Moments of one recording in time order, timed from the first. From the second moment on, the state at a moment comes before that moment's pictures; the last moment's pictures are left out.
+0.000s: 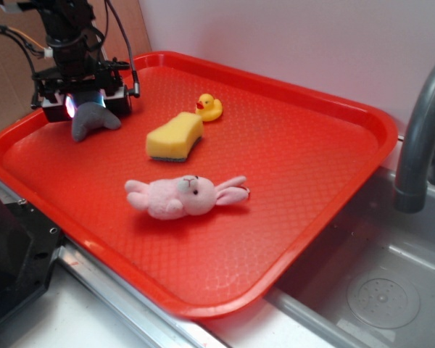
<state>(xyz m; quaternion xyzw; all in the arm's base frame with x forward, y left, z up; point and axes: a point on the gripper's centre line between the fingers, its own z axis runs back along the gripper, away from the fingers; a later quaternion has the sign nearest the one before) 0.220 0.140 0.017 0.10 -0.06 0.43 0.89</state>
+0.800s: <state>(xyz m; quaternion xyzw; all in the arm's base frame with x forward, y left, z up) 0.187 0.133 0.052 0.13 0.01 0.38 0.92</state>
